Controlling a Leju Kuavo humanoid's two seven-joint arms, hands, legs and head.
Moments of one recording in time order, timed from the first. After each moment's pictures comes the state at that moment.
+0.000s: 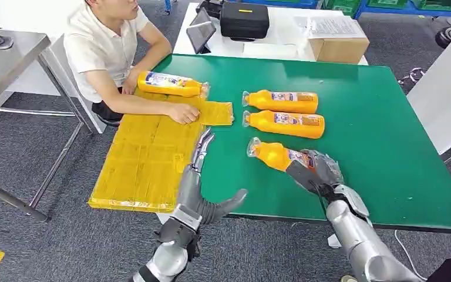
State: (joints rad) left arm -0.18 -0.25 -0.62 -1.28 0.09 0.52 -0.54; right arm -0.47 -0.09 0.14 -0.60 0.71 -0.18 -0.42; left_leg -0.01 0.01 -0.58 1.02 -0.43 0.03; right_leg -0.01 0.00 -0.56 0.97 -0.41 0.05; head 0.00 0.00
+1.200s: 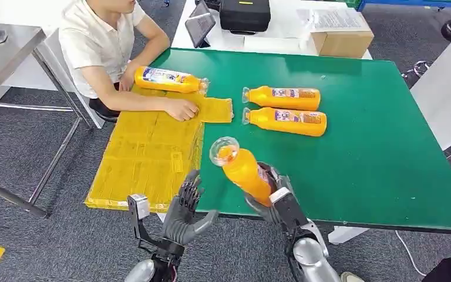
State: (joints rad) left arm 0.00 -0.18 -0.50 -1.27 0.71 0.07 -0.34; right arm -0.11 0.04 0.34 -1.27 0.23 -0.13 -0.51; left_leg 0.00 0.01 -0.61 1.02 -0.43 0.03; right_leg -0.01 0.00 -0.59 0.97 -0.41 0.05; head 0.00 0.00
